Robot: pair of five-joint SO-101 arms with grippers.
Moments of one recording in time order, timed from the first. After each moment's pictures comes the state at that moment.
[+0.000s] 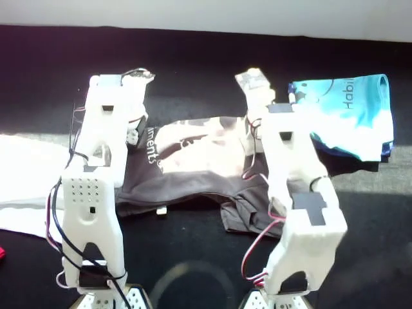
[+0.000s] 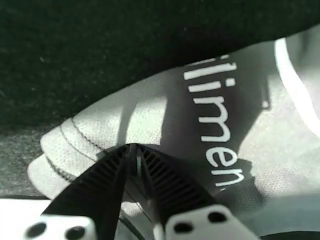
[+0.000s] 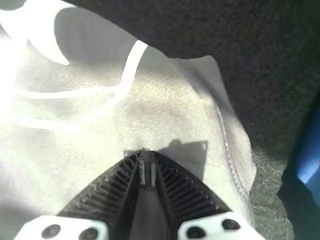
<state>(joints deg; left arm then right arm) -7.3 52.6 -40.5 87.9 -15.3 -9.8 22.3 2.6 58.0 18.2</state>
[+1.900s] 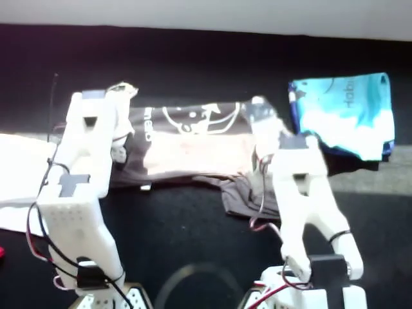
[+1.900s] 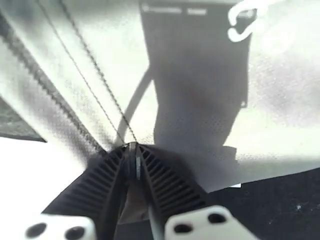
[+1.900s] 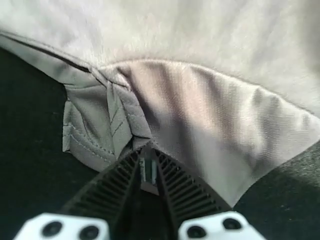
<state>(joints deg) -12.2 28.1 -1.5 76.1 -14.5 -9.8 -13.0 42.2 58.9 20.2</state>
